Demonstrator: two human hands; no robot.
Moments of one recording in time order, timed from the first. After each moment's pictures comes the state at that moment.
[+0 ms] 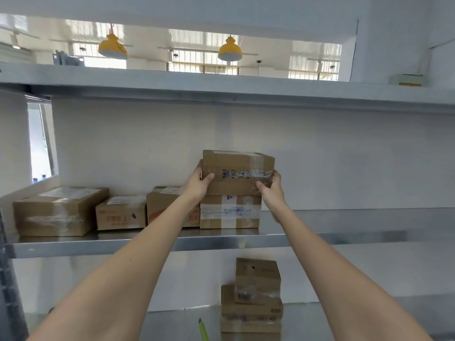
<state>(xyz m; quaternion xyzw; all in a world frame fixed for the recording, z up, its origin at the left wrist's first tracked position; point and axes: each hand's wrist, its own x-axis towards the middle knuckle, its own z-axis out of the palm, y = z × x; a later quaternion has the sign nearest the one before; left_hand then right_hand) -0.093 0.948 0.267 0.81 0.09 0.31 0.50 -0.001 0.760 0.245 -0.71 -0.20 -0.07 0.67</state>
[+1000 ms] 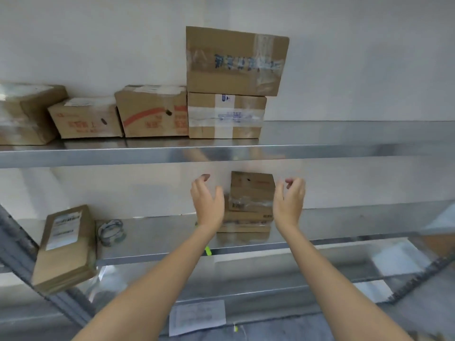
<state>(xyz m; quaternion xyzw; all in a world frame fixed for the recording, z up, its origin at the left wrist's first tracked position) -0.107 0.867 0.001 0.75 0.23 0.37 0.50 -0.030 0.707 0.002 -0.80 -0.08 -0.28 0.53</state>
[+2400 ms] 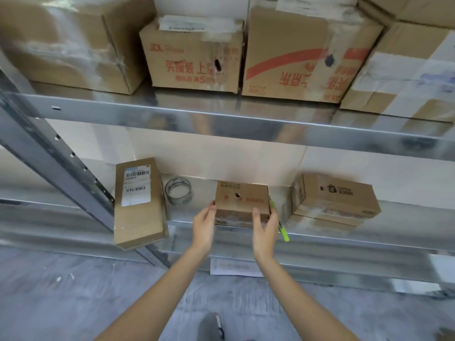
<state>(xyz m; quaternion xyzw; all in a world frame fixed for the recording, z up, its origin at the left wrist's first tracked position) -0.226 1.058 -0.122 0.58 0.41 0.16 0.69 -0.157 0.947 -0.144 -0.77 -0.01 0.08 0.64</state>
